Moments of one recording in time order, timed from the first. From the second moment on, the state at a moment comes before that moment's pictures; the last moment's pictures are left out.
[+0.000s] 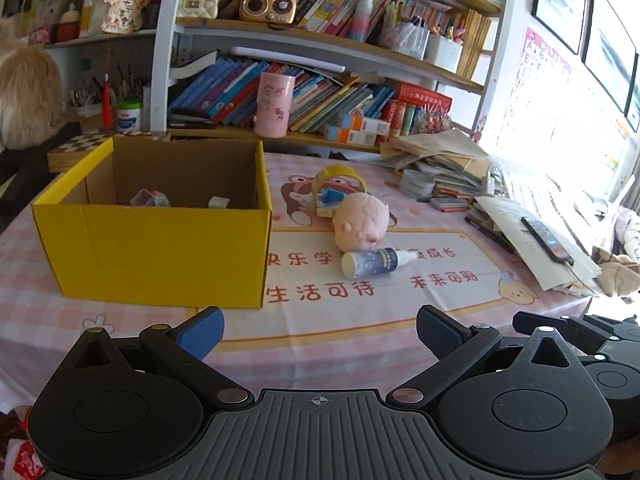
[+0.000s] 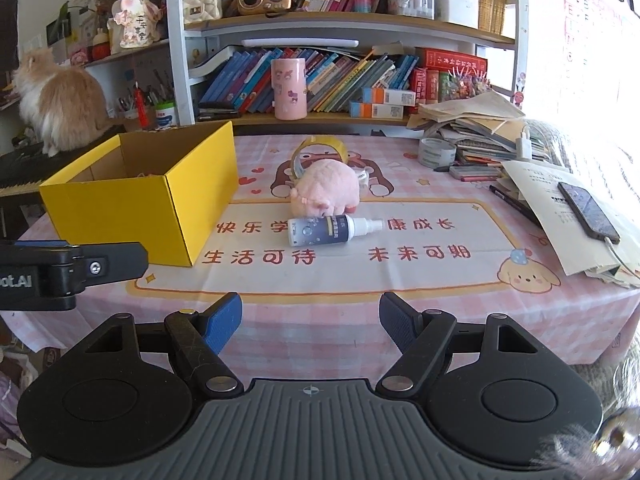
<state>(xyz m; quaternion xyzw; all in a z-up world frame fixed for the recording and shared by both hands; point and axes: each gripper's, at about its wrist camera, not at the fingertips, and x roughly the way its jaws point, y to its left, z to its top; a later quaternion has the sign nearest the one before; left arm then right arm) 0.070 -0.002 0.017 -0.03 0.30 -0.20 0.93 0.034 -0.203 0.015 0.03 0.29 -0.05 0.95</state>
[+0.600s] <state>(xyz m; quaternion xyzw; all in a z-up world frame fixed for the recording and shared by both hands) 0.089 -0.030 0.010 0.00 0.32 -0.20 0.93 0.053 -0.222 0.013 0.03 0.30 -0.04 0.95</state>
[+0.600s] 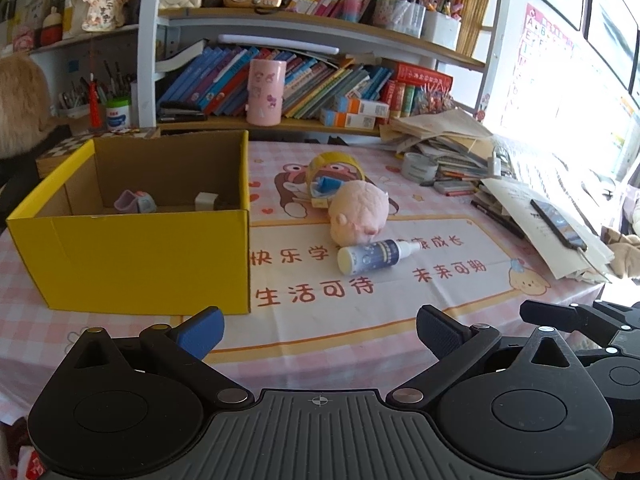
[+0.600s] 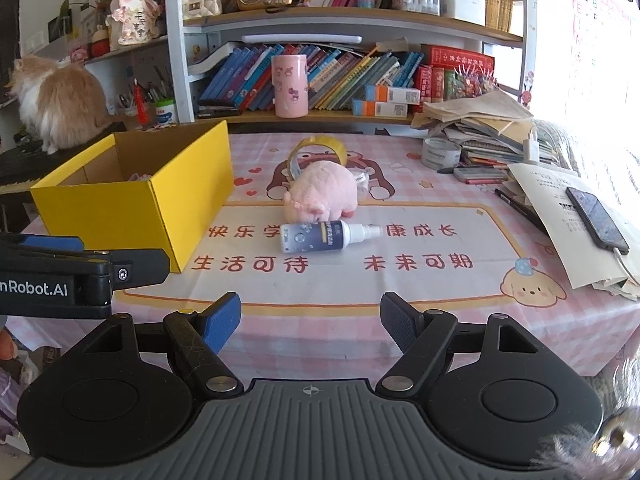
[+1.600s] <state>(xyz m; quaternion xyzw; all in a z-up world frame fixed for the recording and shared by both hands) 0.150 -0.124 0.000 0.06 0.35 -0.14 0.93 0.143 -0.323 -0.007 0.05 0.37 -0.02 0.93</state>
